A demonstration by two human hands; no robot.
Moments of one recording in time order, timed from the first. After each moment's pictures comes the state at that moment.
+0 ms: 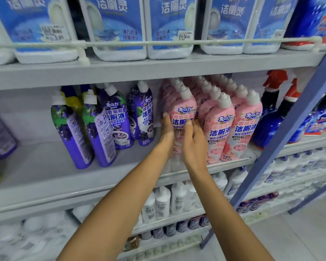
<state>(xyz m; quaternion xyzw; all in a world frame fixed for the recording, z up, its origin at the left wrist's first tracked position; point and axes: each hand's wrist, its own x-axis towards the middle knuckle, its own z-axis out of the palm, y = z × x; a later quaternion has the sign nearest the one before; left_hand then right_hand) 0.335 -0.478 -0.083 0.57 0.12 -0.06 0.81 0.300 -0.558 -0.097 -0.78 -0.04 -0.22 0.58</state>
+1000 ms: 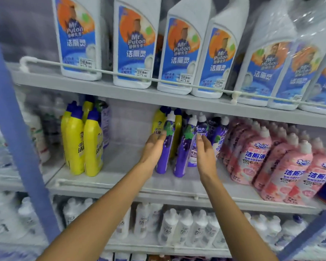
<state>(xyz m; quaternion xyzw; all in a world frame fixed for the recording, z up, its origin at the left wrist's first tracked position) 0.176 -0.195 -0.051 0.68 0.17 0.17 0.69 0.228 -0.353 -0.057 -0.73 -0.10 -0.06 0.67</state>
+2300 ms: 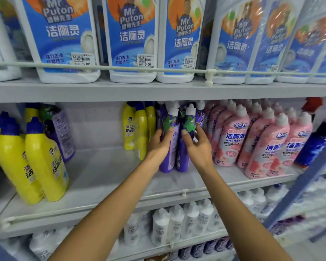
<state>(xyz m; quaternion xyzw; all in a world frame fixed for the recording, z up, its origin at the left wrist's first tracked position) 0.263 -0.253 -0.076 0.73 0.05 0.15 0.67 0.273 -0.388 -0.073 -0.75 -0.10 -0.19 0.62</state>
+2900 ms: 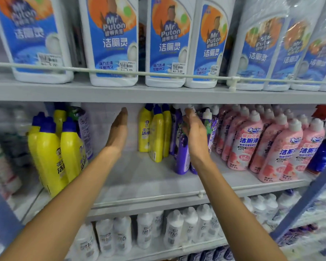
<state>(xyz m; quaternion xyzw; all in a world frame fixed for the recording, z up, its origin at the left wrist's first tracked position) 0.241 -0.086 -0.035 0.69 0.11 0.23 0.67 0.245 -0.308 -0.026 -0.65 -0.14 -0.15 0.73</state>
